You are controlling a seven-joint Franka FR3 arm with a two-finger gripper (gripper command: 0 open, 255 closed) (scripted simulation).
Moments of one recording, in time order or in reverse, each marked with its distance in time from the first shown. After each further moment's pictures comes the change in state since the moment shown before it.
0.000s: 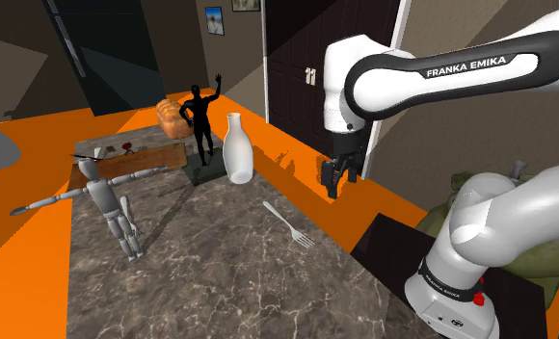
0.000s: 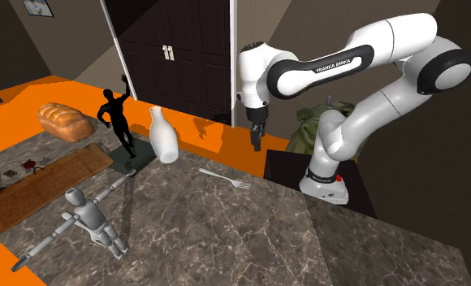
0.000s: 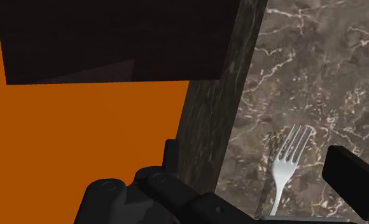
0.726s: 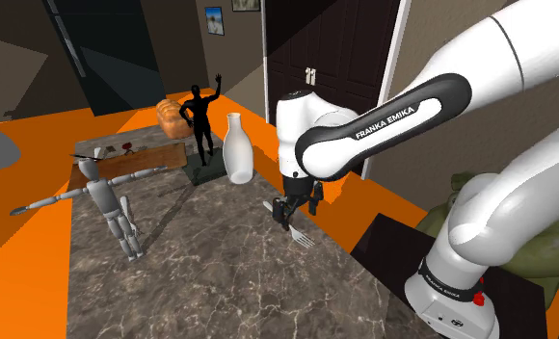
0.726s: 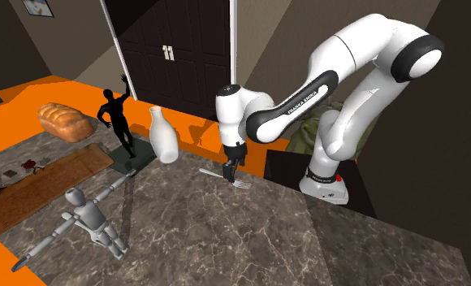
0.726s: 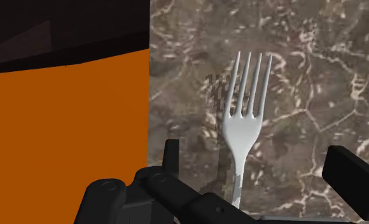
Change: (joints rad) arm -0.034 0.356 0.251 0.025 0.038 0.419 0.343
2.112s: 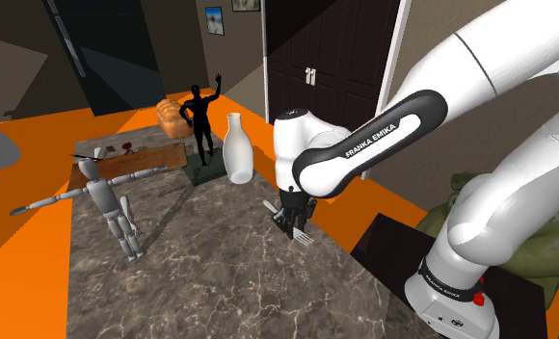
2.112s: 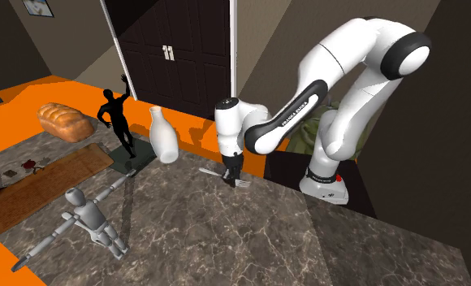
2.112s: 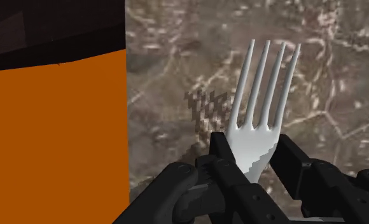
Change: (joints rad) arm -0.015 0.094 0.037 -0.031 -0.019 0.137 0.041
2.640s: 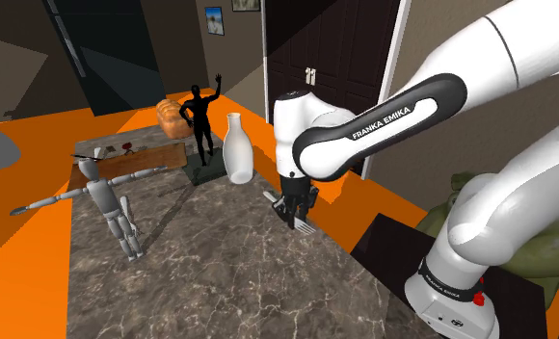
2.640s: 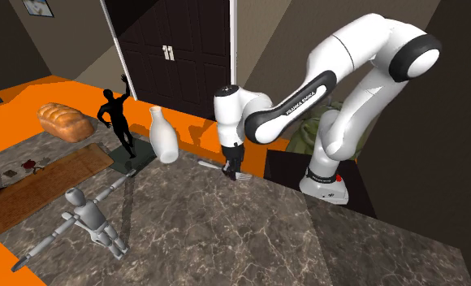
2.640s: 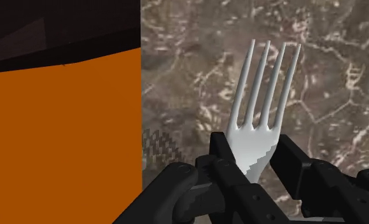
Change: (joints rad) arm 0.007 -0.077 -0.025 0.046 0.012 -0.125 -0.014
